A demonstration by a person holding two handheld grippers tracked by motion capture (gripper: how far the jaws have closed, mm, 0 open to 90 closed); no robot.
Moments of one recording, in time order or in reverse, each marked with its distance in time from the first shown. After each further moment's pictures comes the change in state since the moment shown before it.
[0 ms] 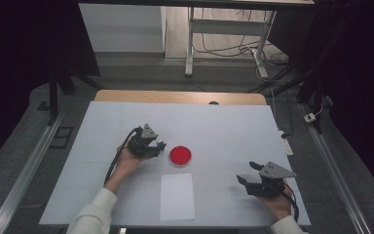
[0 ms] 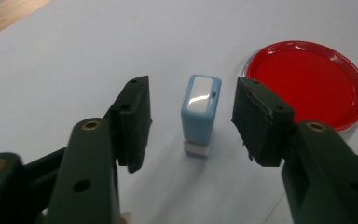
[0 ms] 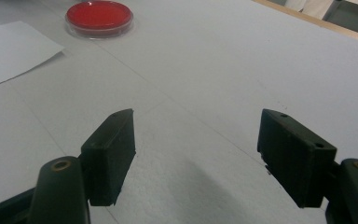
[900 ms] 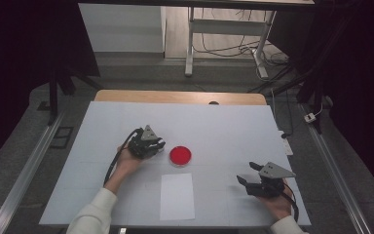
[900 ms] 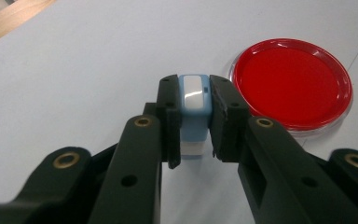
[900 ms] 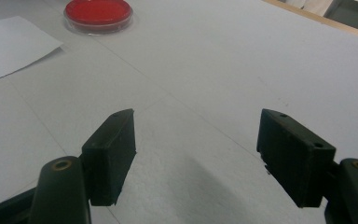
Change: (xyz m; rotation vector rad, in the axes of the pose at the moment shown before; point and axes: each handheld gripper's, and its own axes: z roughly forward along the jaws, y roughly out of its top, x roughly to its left) left arm -0.004 0.000 0.000 -0.017 -0.021 0.055; right arm 0.000 -0.001 0.001 0.011 0.000 -0.004
